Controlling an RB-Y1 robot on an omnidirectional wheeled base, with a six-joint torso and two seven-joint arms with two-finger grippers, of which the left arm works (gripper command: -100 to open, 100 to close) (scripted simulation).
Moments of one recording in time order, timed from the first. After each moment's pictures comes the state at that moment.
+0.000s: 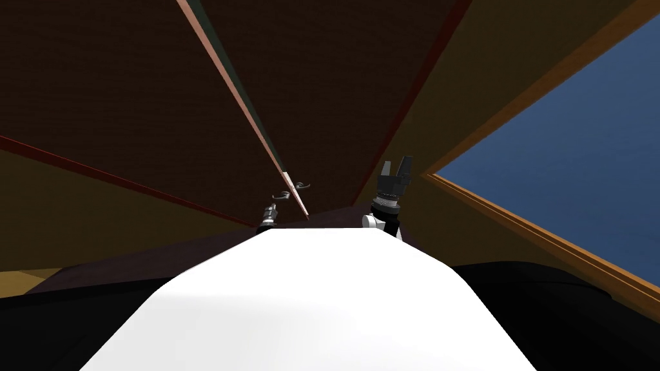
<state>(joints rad) 0.02 0.39 0.05 -0.57 0.18 -0.92 0.26</state>
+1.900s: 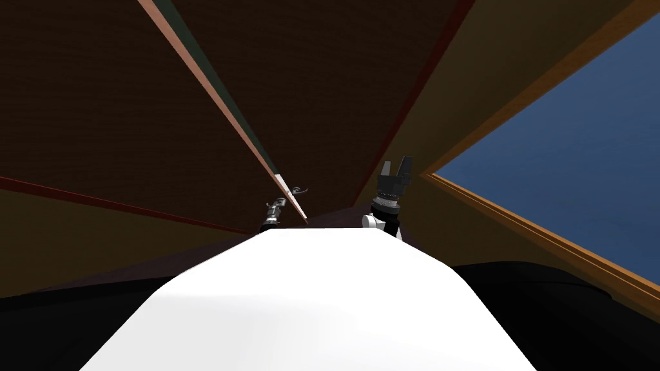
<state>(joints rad) 0.00 0.36 0.04 -0.58 0.17 -0.93 0.26</state>
